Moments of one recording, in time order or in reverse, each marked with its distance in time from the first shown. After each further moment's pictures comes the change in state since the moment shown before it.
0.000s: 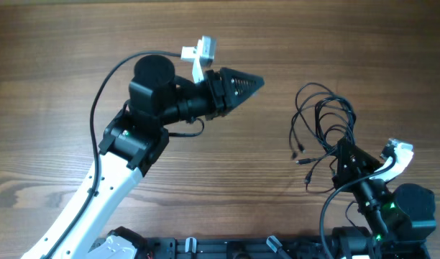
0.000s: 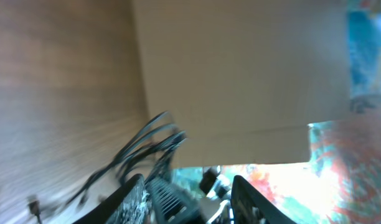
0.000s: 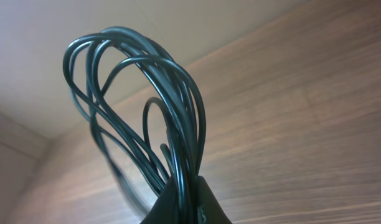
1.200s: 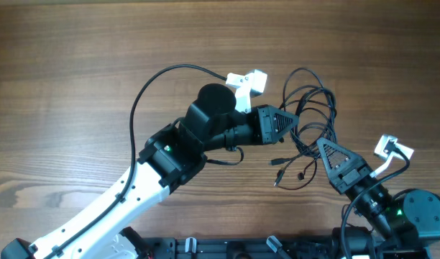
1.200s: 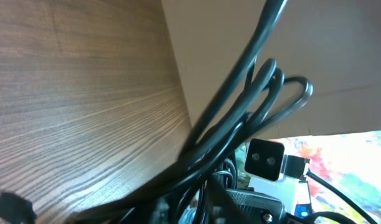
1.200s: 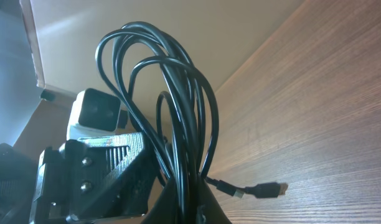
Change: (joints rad) left arm -0.308 0.047 0.000 -0.052 -0.275 0.153; right arm 0.000 0.000 -0.002 0.186 -0.351 0.516
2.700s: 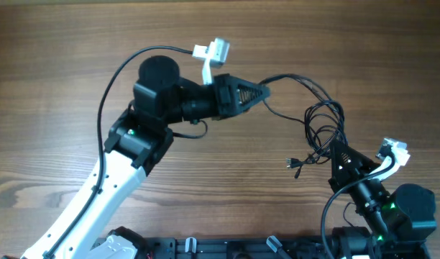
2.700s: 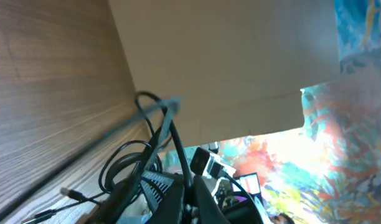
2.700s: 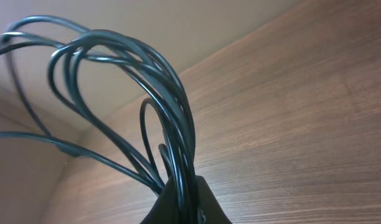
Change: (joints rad) left arm 0.295 -0.031 0.000 0.159 0.375 -0.103; right arm 0.000 0.000 0.000 -0.172 0.253 -0.474
